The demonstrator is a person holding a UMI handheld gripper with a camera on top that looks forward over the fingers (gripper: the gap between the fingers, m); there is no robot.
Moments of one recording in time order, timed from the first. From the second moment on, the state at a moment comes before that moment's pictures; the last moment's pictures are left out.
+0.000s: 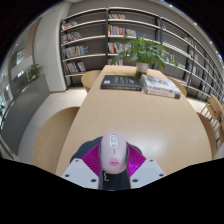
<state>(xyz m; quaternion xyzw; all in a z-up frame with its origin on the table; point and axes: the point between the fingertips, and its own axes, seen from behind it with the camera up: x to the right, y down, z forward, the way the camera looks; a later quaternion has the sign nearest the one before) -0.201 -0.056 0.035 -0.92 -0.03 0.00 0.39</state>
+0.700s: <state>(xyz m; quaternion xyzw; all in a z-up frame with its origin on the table) -0.155 -0.092 0.107 -0.92 0.03 0.00 0.39</state>
